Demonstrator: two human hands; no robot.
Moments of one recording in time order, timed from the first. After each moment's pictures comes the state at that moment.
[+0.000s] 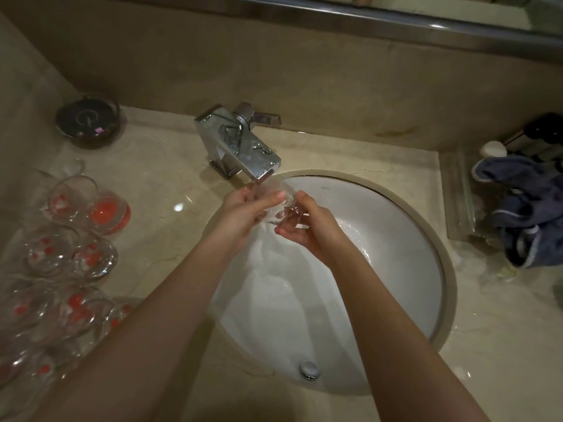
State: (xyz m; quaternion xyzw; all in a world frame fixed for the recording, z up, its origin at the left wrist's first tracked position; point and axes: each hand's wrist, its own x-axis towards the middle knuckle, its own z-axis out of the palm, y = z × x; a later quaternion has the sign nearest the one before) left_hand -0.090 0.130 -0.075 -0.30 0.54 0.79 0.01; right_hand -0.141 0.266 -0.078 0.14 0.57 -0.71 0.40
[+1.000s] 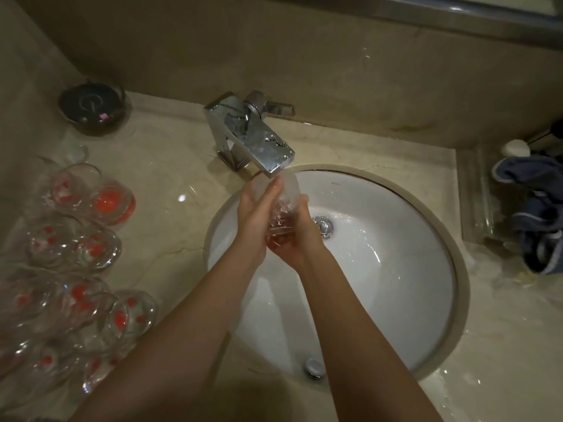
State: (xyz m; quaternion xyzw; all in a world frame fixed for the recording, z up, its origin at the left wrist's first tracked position) left_hand -0.089 0.154 -0.100 -0.39 0.44 0.80 -0.12; right_hand -0.115 0.224 -0.106 0.28 0.49 -0.71 0.42
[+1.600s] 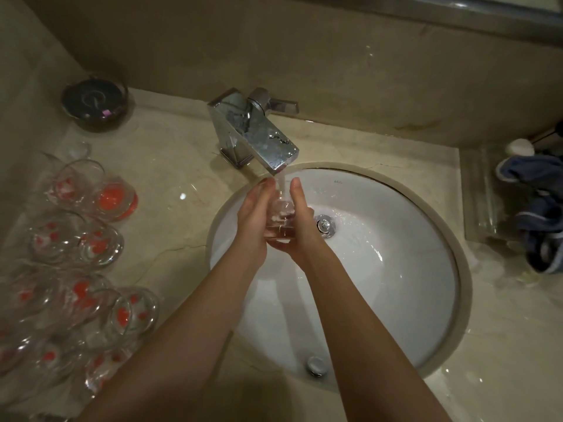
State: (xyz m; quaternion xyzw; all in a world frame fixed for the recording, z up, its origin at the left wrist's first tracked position) left_hand -0.081 0.148 -0.113 -0.39 0.44 0.80 -0.07; right_hand -0.118 0.225 -0.109 0.21 0.58 -0.66 0.42
